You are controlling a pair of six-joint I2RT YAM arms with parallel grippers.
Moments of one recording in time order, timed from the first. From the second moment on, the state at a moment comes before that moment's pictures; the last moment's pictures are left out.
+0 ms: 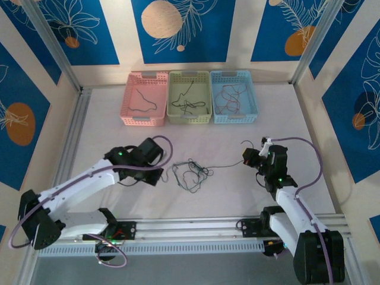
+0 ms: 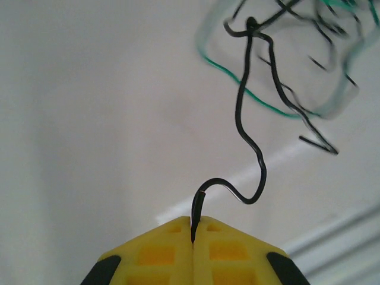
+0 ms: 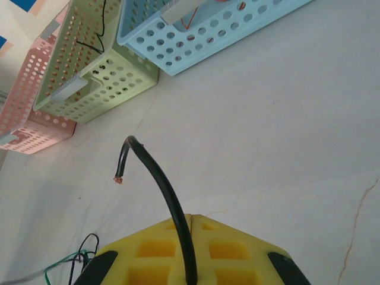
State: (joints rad) left arm -0.80 1.15 1.02 -1.07 -0.09 -0.36; right arm 0.03 0.83 0.28 0.03 -0.32 0.55
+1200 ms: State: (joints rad) left arm -0.49 1.78 1.68 -0.60 0.00 -0.28; right arm 0.02 0.87 0.28 0.02 -0.29 0.56
